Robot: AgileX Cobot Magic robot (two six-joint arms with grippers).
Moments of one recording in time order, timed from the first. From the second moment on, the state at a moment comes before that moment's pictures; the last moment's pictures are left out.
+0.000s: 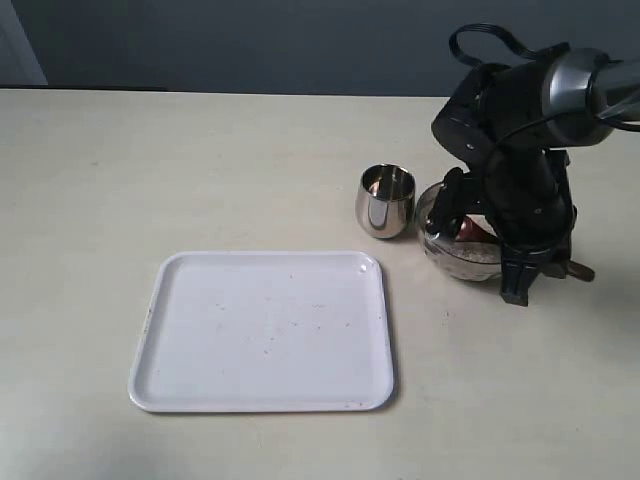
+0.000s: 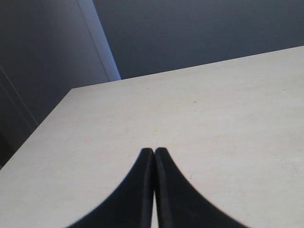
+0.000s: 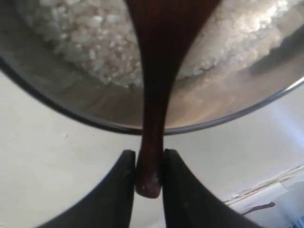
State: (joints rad) left arm -0.04 0.00 0.00 0.18 0.25 0.04; right arm 0.62 1.97 -1.20 -0.54 1.22 -0.31
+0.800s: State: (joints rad) left arm -0.04 0.00 0.00 0.18 0.25 0.04; right arm 0.54 1.97 -1.20 -0.48 1.22 -0.31
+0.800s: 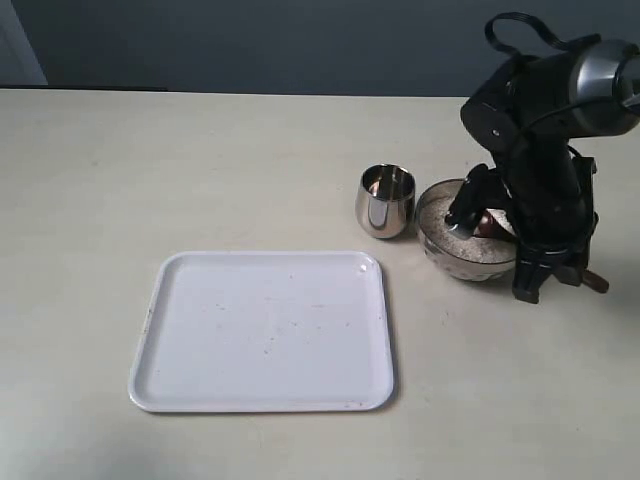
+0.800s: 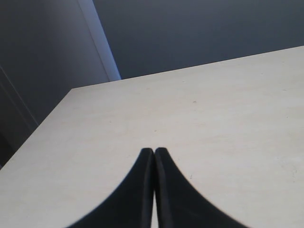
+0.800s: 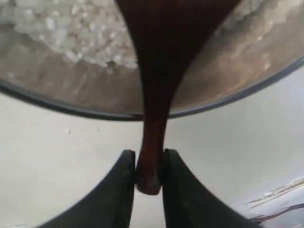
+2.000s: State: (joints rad) left arm -0.04 0.00 0.00 0.18 0.25 0.04; right arm 0.54 1.90 -1.20 -0.47 1.22 -0.34
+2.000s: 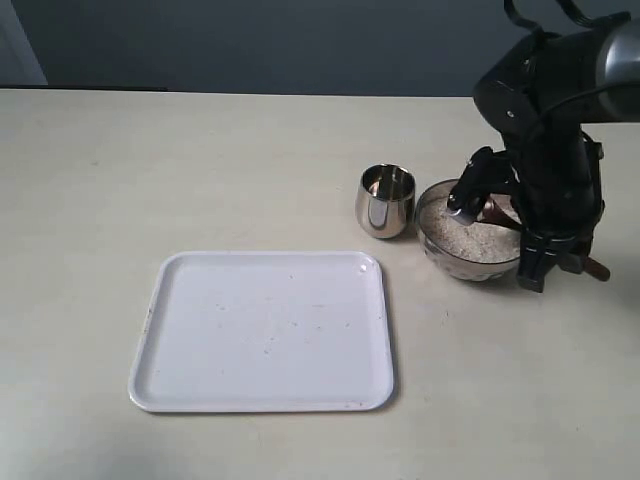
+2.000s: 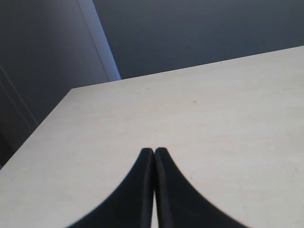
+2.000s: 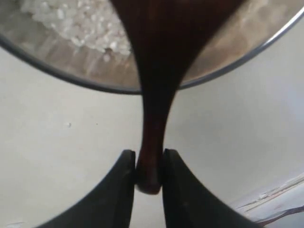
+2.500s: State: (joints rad) left arm -0.04 0.00 0.00 0.18 0.25 0.04; right arm 0.51 1.90 -1.20 -0.49 1.22 -0.33
